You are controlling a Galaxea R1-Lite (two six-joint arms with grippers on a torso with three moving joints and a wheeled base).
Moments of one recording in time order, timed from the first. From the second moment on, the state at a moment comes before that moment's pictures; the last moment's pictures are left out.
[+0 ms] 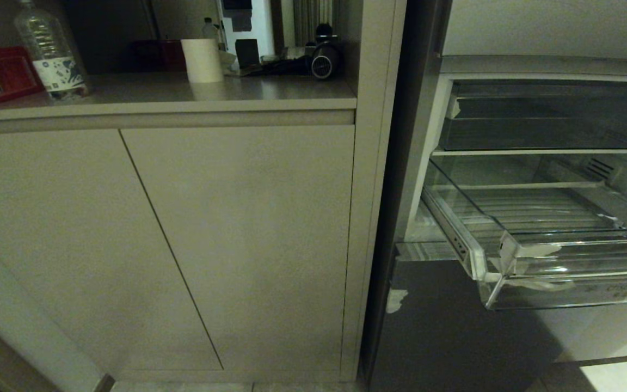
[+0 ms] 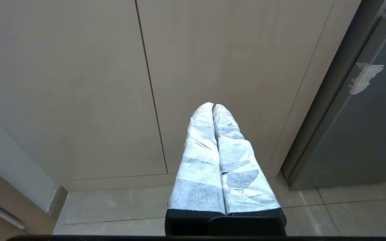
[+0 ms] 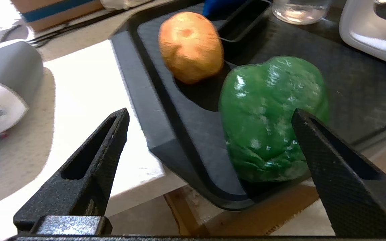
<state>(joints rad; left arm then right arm) -0.01 0.00 -0.03 0.06 0.00 0.01 -2.21 1.97 -0.95 -0.78 0.27 0.06</state>
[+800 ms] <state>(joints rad) -0.01 0.00 -0.03 0.06 0.00 0.01 -2.24 1.98 -0.99 -0.78 0.21 0.06</state>
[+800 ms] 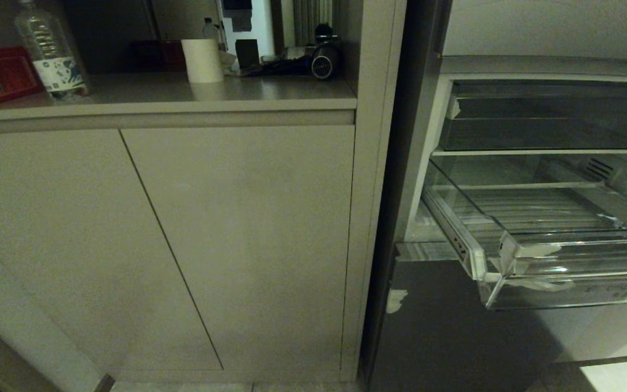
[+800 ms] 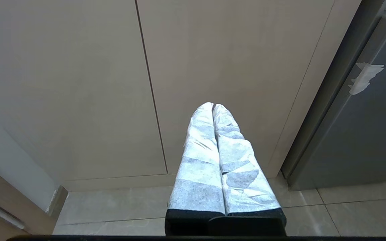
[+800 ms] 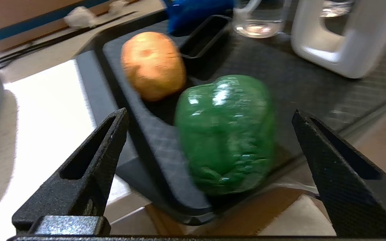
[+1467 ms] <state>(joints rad) -0.01 0.00 -0.03 0.06 0.00 0.01 -2.23 2.06 -1.05 -0.78 0.21 0.05</state>
